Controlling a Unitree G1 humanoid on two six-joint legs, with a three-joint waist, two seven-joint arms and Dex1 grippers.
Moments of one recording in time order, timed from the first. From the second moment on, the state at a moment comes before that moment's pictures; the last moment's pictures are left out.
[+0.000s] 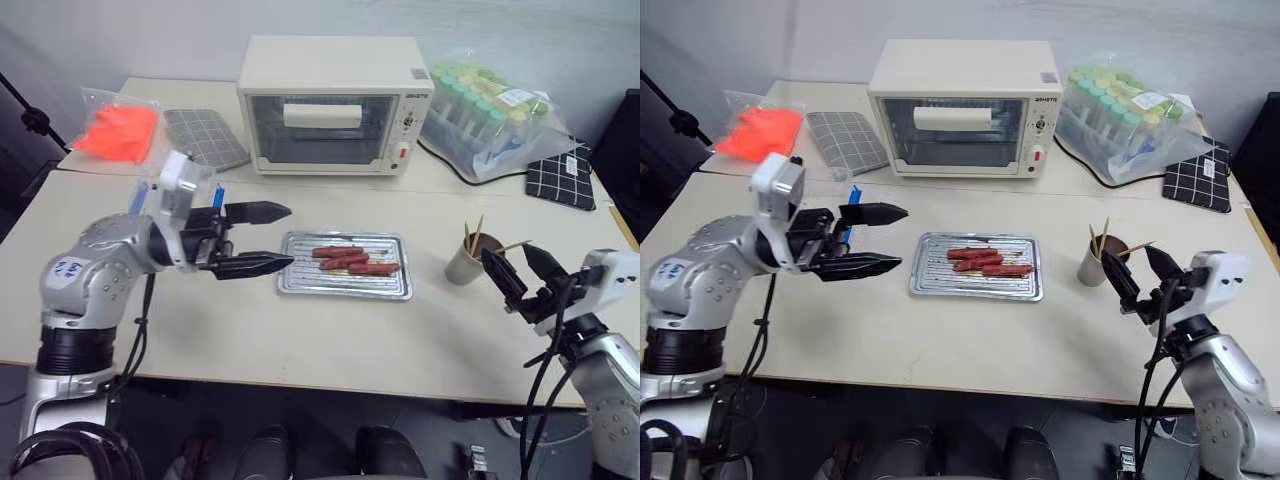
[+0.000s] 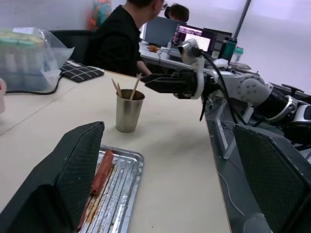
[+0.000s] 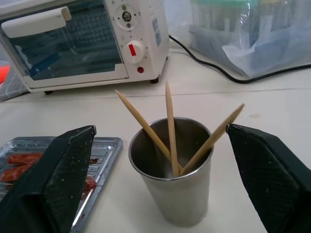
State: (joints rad) left arm -0.62 0.67 0.08 -0.10 -0.76 0.65 -1.17; right arm 0.02 -0.40 -0.49 -0.41 0.71 0.50 0.40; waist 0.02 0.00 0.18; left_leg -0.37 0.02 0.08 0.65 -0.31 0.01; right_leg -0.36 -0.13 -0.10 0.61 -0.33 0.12
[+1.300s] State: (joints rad) left arm -0.62 0.63 0.06 -0.14 -0.74 0.66 -1.08; right arm -0.11 -0.42 -0.48 -0.26 0.71 0.45 0.42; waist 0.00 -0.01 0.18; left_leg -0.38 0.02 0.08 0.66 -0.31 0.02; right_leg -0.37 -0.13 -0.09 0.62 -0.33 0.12
